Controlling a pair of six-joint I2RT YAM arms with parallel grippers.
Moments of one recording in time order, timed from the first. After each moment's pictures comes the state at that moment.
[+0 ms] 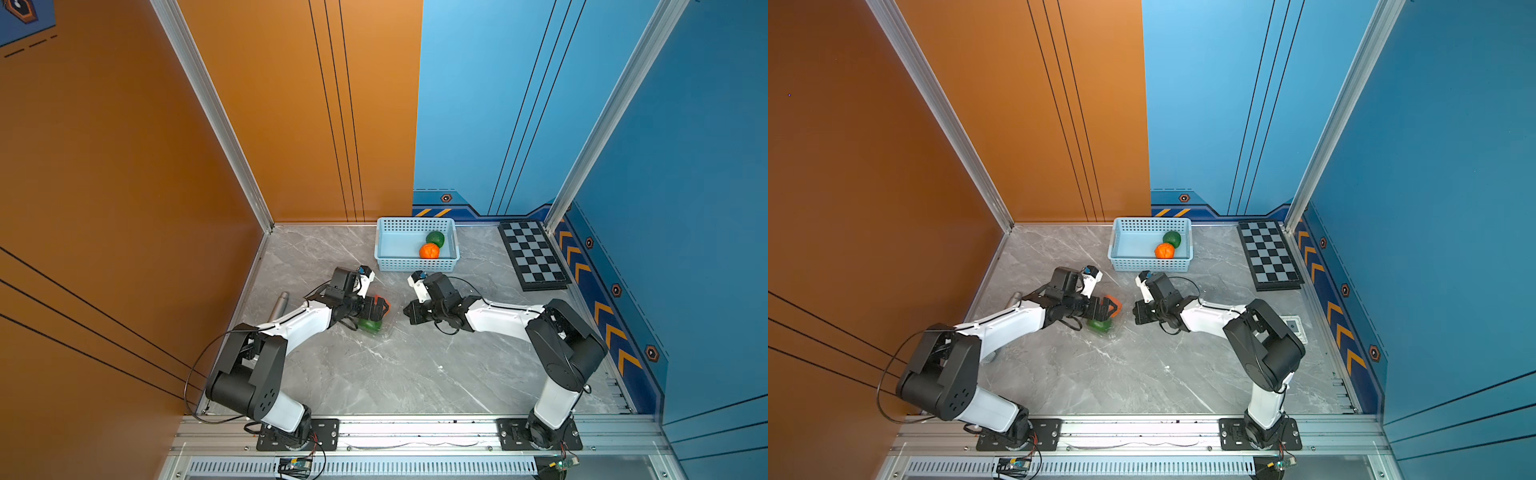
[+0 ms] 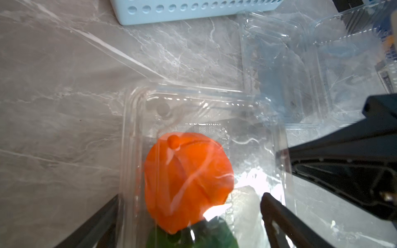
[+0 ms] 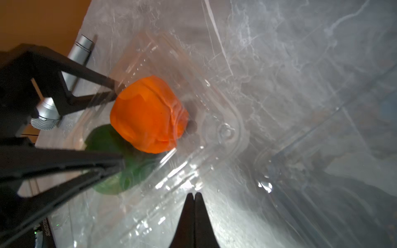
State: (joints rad) left arm -0.36 1.51 0.80 -0.18 0.30 -0.16; right arm 0.69 1.79 1.00 0.03 -0.28 0.47
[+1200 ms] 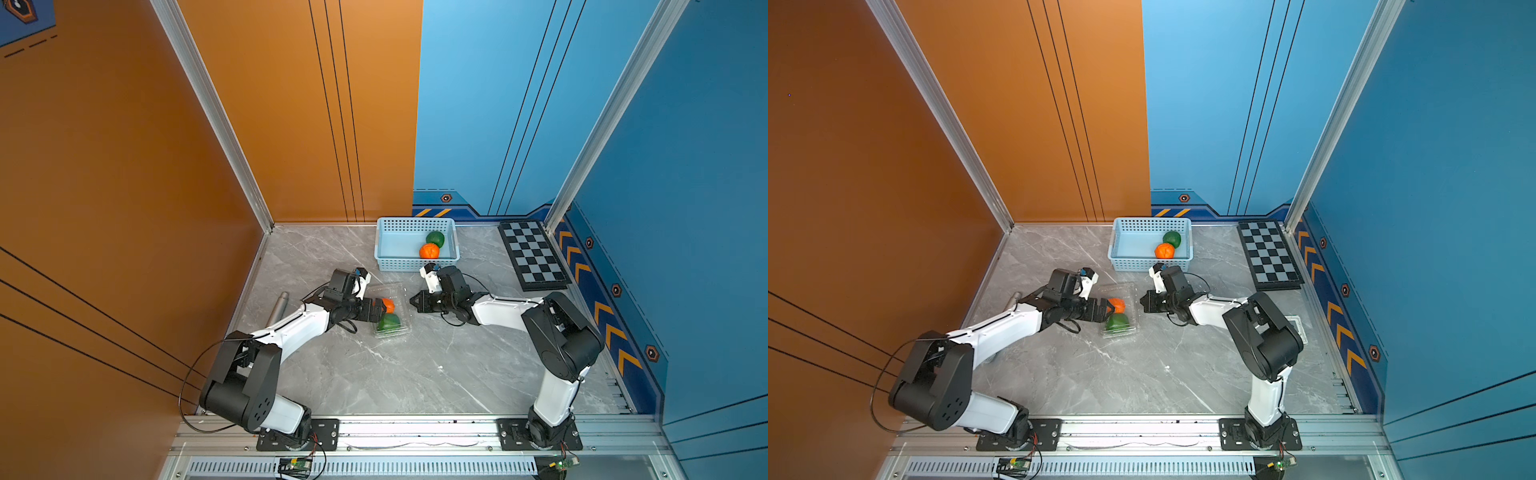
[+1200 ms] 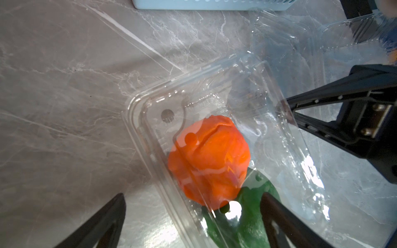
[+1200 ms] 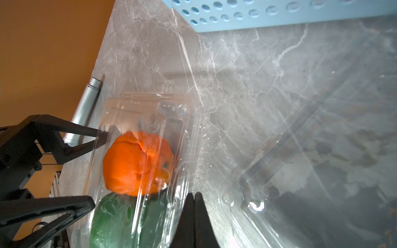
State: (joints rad) left arm -0.36 1.47 0.80 -0.23 0.27 -0.23; right arm 0.58 1.83 0.96 0.17 -0.38 0.54
